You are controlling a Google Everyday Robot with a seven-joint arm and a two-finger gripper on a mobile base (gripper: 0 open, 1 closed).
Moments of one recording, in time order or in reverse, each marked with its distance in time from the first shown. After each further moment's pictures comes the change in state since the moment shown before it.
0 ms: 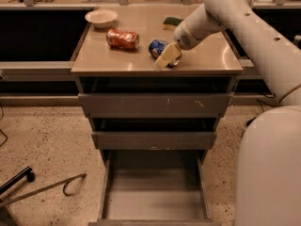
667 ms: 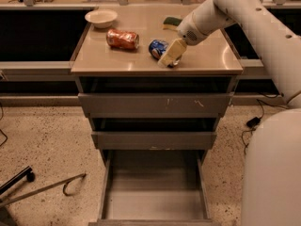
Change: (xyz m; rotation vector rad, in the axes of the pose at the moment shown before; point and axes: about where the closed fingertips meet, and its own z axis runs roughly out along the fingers) arm -0.007 -0.001 -0.026 0.006 -0.035 -0.078
